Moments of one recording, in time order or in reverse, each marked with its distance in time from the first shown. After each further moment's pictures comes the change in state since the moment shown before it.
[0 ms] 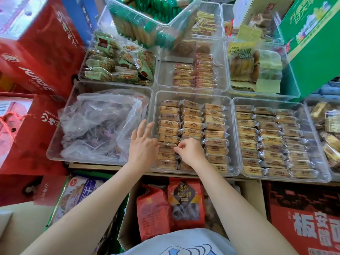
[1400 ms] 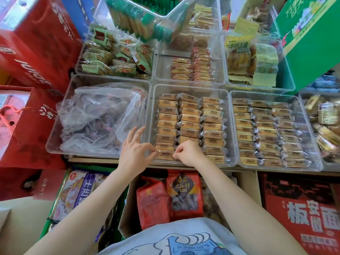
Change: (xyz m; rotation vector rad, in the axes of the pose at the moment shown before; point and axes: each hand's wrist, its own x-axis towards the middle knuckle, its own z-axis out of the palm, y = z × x) left_hand -0.044 -0.013 -0.014 -0.263 -0.124 -0.064; right_hand -0.029 0.002 -0.002 -0.108 -0.217 -0.015
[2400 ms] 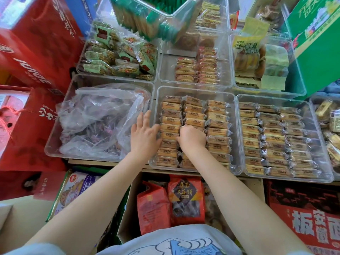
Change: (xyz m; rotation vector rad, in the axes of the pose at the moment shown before) left_hand 0.072 0.009 0.015 0.210 0.072 -0.041; right_hand 0.050 -0.032 -0.017 -0.559 0.339 0.012
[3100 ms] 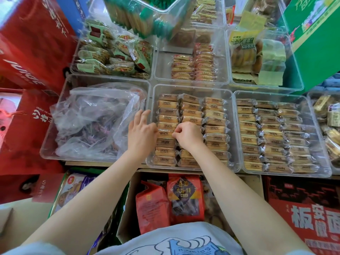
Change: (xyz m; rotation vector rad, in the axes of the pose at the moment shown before) left_hand 0.007 -0.001 0.002 -0.053 0.088 0.030; right_hand 0.005 0.012 0.002 0.578 -0.014 0.032
